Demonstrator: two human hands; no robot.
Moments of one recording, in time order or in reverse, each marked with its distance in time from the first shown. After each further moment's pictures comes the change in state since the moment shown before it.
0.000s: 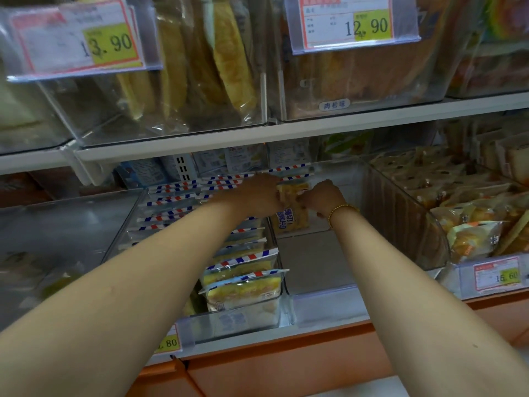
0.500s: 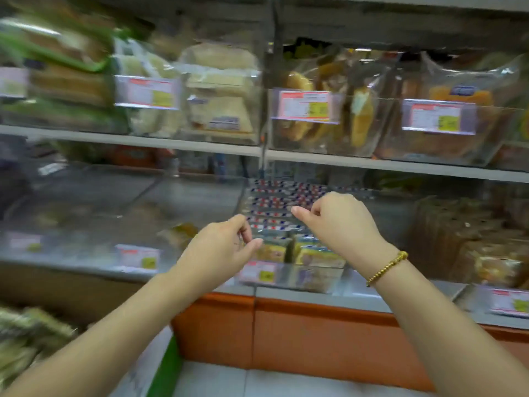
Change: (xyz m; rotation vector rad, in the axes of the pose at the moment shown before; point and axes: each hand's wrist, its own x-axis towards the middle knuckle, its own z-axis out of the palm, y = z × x) left_hand -0.330 -0.020 -0.036 -0.117 0.506 -0.249; right_hand -0.312 -0.111 -0.033 -0.558 0.052 -0.725
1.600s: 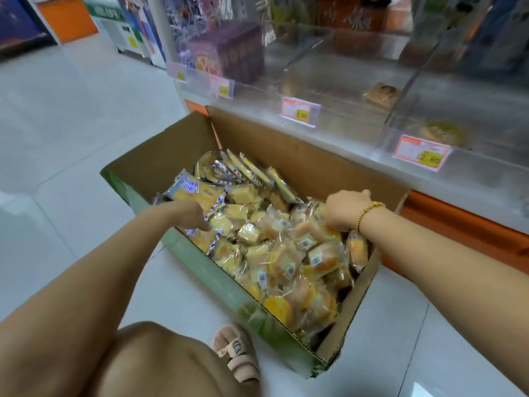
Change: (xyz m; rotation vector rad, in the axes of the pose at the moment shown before) left_hand -0.304 -0.387 -0.168 0.364 -0.760 -1.106; right_hand -0.046 -0.364 0.277 -0.375 -0.787 -0.533
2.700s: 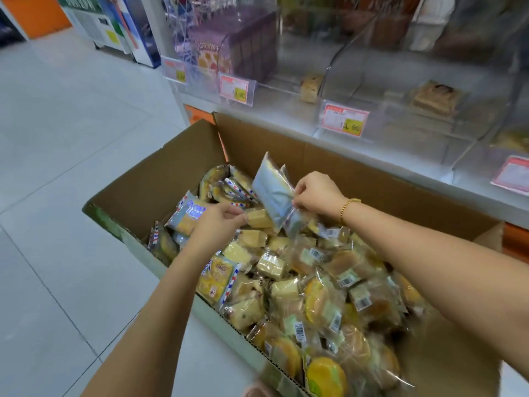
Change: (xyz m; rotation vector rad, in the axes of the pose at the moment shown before) left_hand 0.086 -0.006 -0.010 -0.951 0.344 0.174; right_hand 0.155 -0.090 -0.036 0.776 0.273 -0.062
